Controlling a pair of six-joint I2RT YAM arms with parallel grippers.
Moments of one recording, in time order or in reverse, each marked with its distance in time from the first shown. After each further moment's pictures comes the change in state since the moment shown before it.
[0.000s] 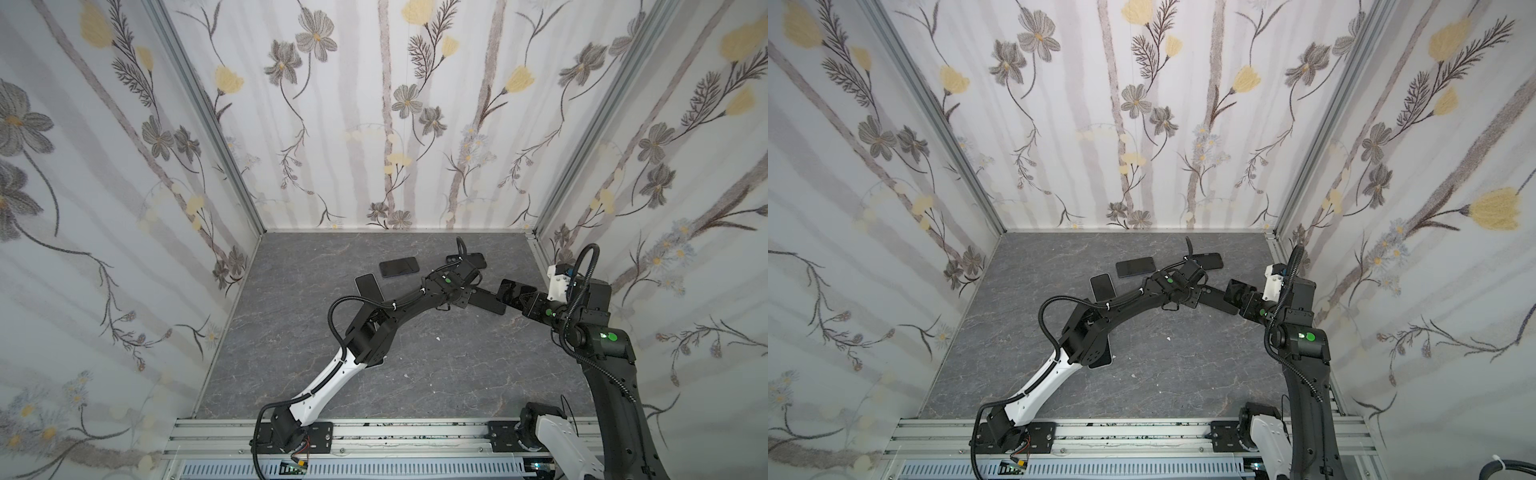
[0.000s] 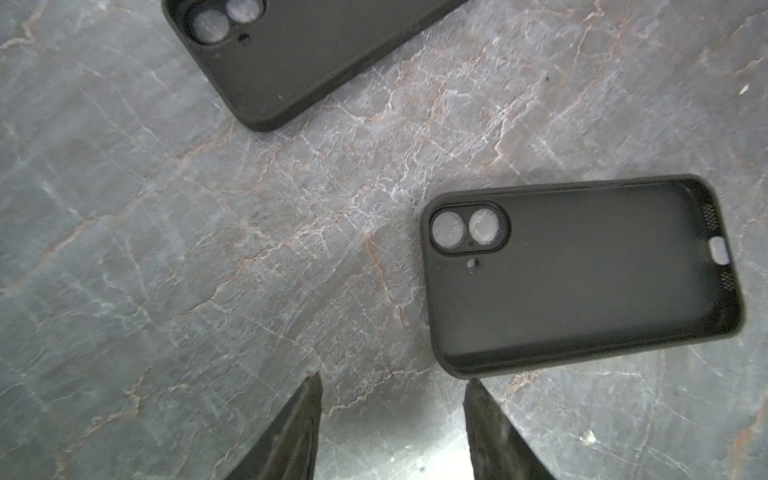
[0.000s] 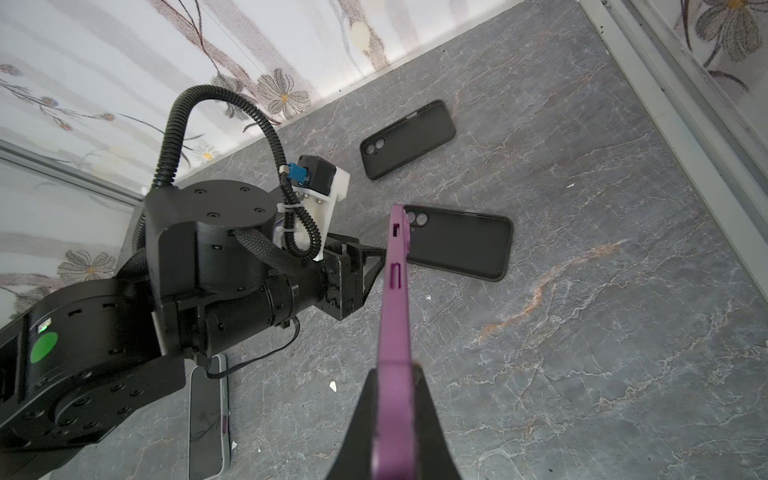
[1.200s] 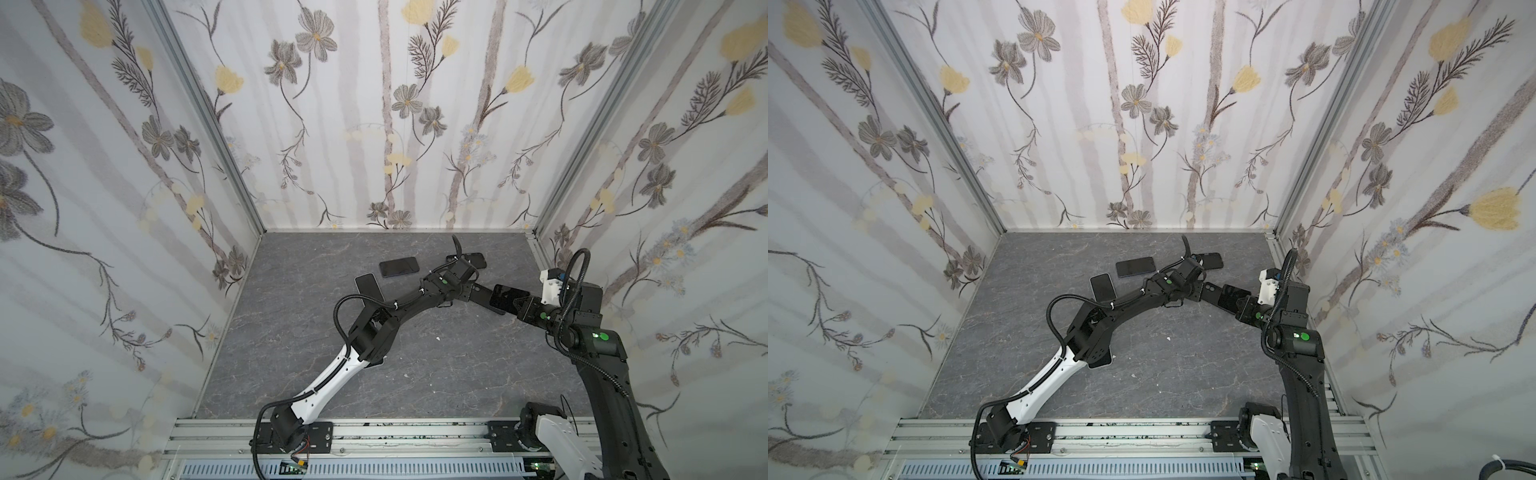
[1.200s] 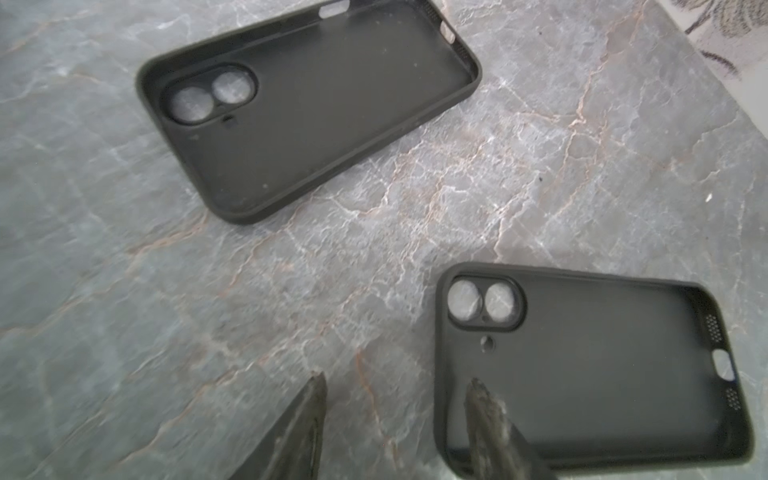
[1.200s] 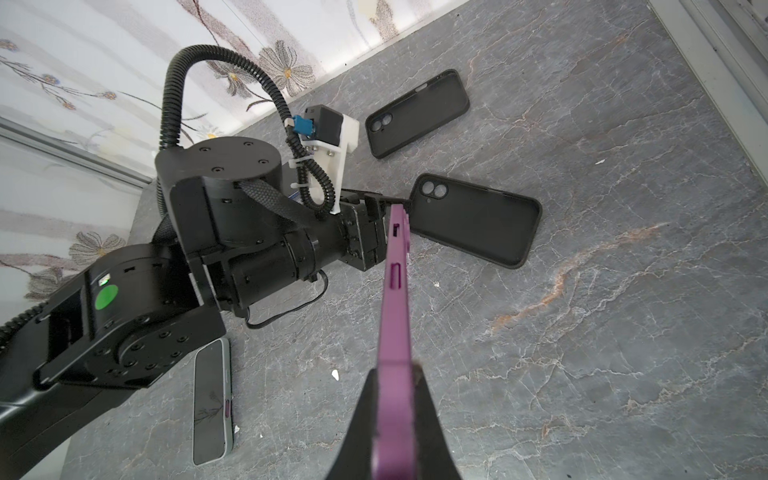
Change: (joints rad) left arm 0.030 0.117 0.095 0.192 0.037 -0.035; right arm 0.005 0.013 -0.064 0.047 -0.042 0.000
